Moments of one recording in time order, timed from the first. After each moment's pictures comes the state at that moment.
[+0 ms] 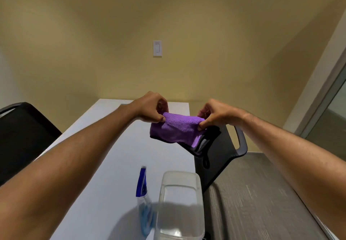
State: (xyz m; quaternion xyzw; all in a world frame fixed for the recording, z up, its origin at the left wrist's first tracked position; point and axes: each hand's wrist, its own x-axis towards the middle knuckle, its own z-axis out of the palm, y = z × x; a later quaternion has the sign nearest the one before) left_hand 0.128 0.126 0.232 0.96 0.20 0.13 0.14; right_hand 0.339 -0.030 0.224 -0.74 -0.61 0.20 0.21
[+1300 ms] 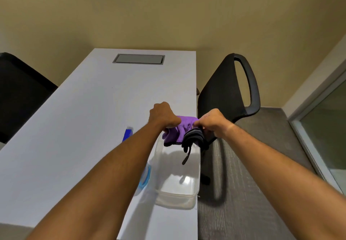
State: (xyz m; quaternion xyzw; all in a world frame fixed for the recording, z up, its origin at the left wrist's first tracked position) left_hand 0.205 0.082 0.026 0.84 0.51 0.01 0.20; right_hand 0.350 -0.020 0.000 -0.83 -0.26 0.37 0.34
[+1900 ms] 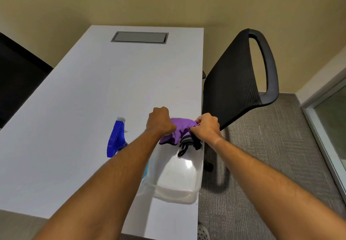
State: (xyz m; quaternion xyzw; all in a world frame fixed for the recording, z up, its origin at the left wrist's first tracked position) left_hand 0.195 0.085 -0.057 0.83 0.52 -0.02 0.20; right_hand 0.324 -0.016 -0.082 -0.86 -0.36 0.25 0.25
